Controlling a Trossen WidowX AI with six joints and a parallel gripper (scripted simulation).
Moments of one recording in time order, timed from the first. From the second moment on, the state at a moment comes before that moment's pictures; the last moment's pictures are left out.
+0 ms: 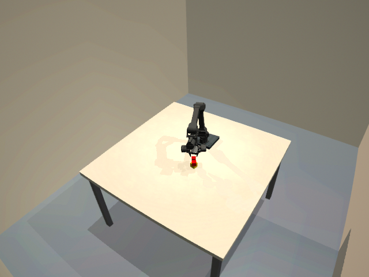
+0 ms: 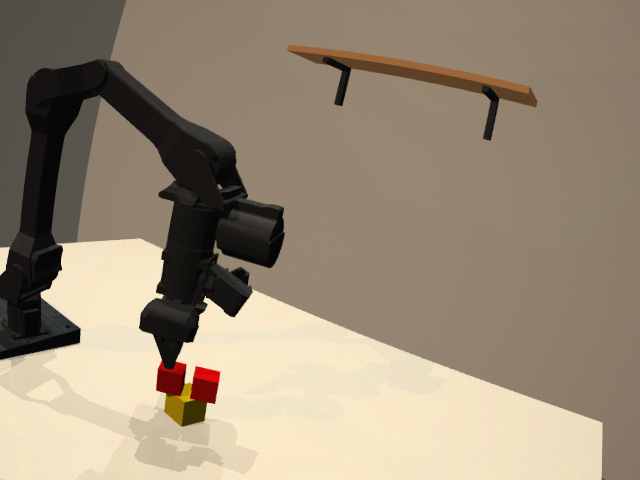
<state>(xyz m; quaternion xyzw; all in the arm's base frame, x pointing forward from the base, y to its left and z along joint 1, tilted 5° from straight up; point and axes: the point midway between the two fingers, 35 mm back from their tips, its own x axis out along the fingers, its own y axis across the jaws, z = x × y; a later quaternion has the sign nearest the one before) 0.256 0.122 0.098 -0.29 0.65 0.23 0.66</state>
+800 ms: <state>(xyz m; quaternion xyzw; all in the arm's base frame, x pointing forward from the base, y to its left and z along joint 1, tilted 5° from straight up) 0.255 0.125 0.138 -0.29 0.65 0.23 0.66</state>
